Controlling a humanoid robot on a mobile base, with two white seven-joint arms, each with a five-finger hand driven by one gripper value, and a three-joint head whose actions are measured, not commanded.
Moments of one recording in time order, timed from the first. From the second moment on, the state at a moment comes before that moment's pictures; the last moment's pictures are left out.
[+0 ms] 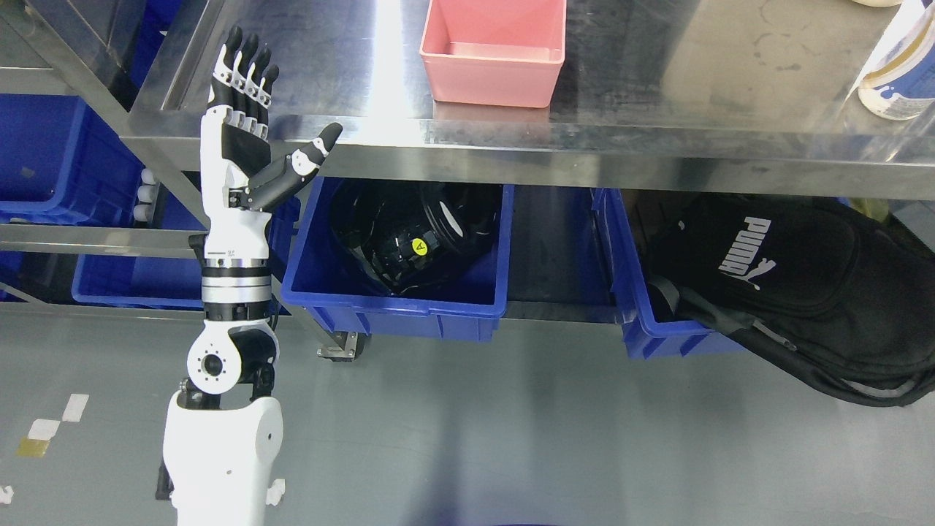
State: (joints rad) left arm -0.28 0.00 -0.05 -1.68 0.22 -0.30 -0.07; right arm 0.00 0.00 -0.05 0.00 0.00 -0.05 0.00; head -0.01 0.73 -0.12
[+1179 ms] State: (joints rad) left arm -0.86 0.13 -0.05 -1.55 -0.04 -0.09 -0.90; right arm 0.00 0.00 -0.05 0.00 0.00 -0.05 0.00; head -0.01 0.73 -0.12
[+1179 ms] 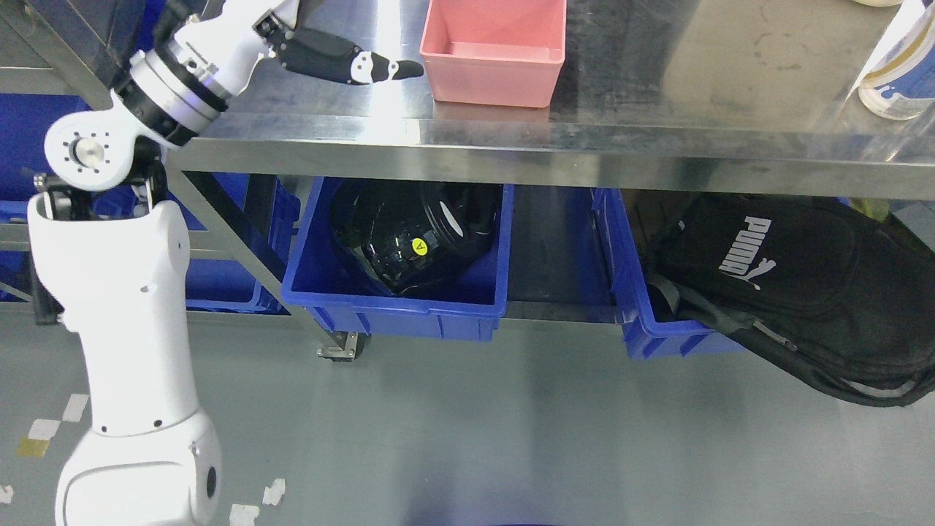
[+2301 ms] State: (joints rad) left arm -1.12 0.19 -0.39 -1.26 -0.22 0.01 -1.02; right arm 0.00 0.00 -0.05 0.00 0.00 -0.05 0.00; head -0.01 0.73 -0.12
